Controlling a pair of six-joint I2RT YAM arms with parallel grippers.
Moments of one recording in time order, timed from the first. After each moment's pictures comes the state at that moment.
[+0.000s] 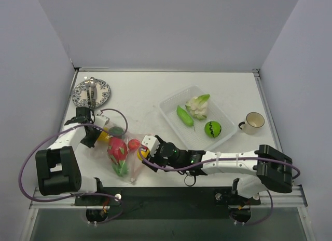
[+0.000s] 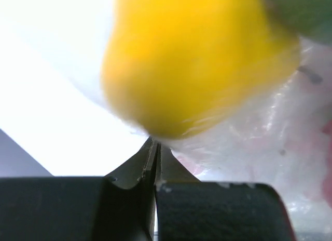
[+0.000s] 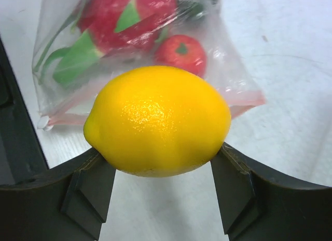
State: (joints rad) left arm 0.13 1.40 0.77 -0.66 -0.07 0.59; right arm 1.26 1.46 0.73 0.23 0.19 -0.07
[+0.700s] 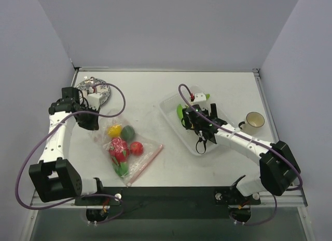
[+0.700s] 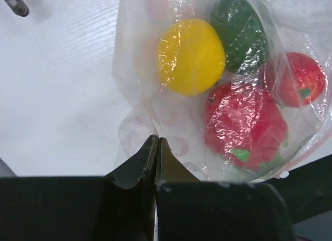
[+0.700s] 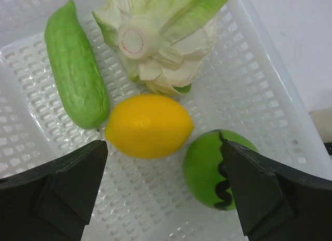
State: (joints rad) left arm 0.16 1.33 1.17 -1.01 0.31 0.48; right arm 0.68 1.41 0.87 -0.25 0.65 0.24
